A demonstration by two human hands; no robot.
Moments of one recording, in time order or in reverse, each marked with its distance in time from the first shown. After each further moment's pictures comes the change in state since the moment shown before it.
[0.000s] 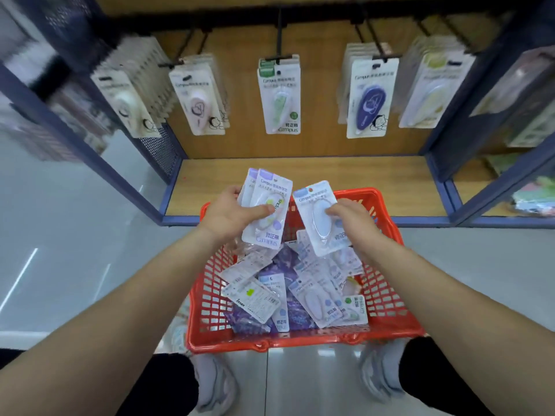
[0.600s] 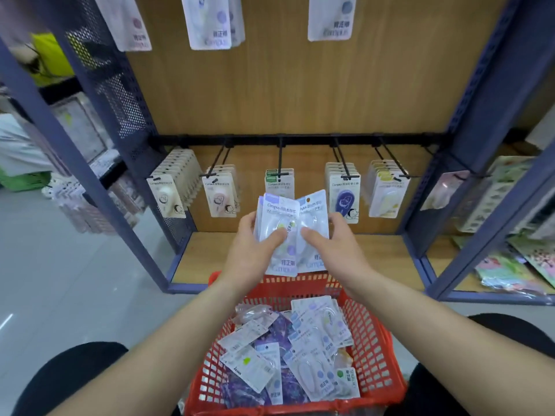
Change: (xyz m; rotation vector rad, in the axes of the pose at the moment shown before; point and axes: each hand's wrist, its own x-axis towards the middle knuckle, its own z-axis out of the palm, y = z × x) left_hand -0.080 0.104 -0.010 -0.266 0.140 0.287; right_hand -0.100 -0.134 -0.002 0.052 -0.004 -0.386
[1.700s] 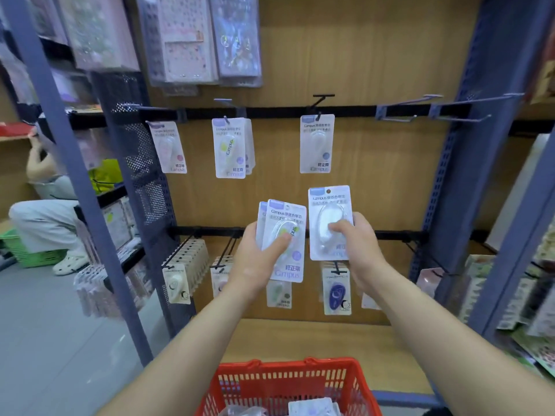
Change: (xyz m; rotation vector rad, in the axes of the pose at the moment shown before) left_hand 0.026 0.146 -0.012 -0.189 0.043 0.303; right_hand 0.039 -0.155 -0.053 0.222 0.109 -0.241
